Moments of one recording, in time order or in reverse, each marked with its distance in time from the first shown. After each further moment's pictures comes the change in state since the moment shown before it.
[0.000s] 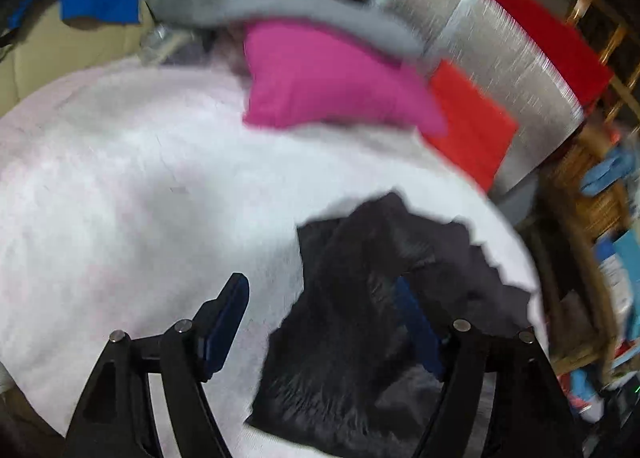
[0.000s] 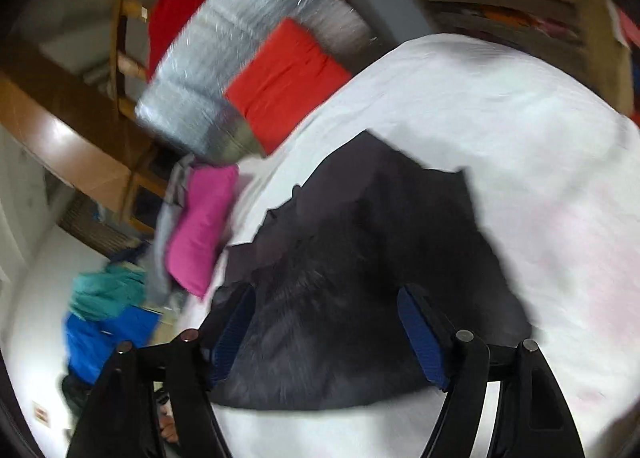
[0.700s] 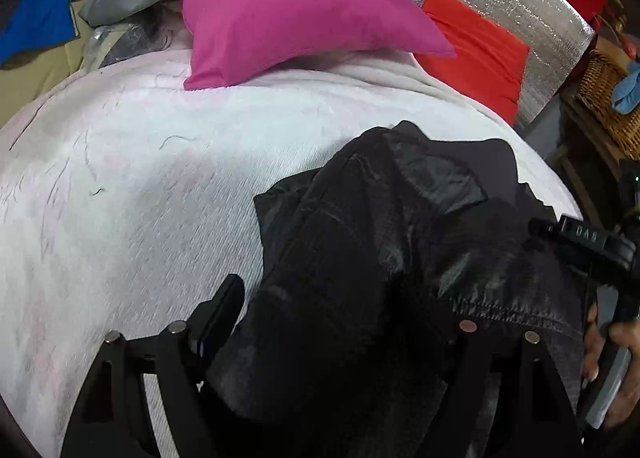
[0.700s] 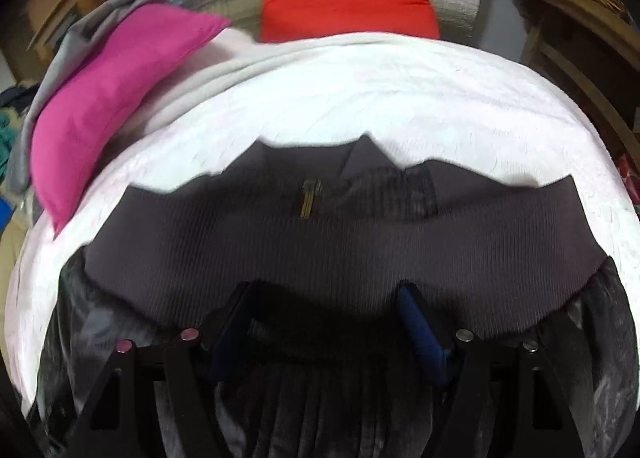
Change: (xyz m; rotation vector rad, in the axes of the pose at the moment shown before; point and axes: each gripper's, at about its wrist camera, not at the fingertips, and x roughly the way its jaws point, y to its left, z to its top) left arm 0.080 -0.032 -0.011 0.178 0.089 0.090; right arm 0.245 0.112 0.021 -0.409 0.169 -0.418
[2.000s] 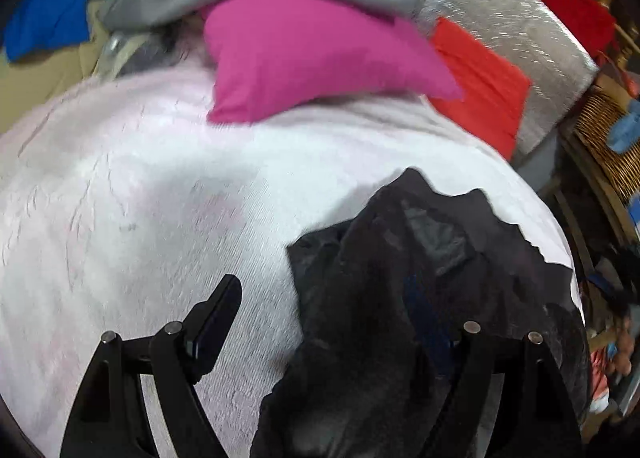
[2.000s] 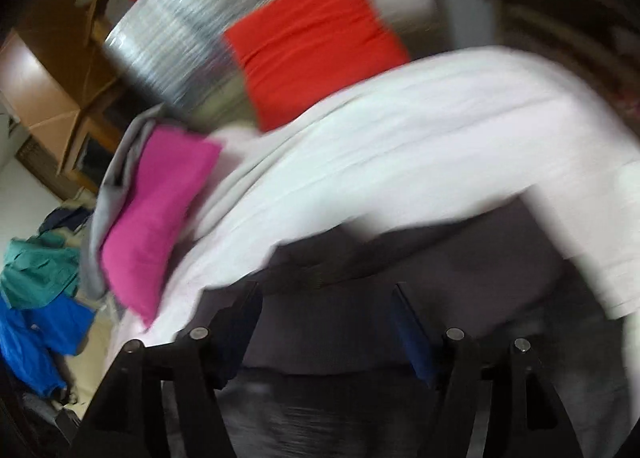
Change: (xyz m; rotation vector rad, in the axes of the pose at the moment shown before) left arm -0.031 0.026 0.027 -0.092 -0.026 -0.036; right arm -0.087 -0.109 0.032 0.297 -0.137 0.189
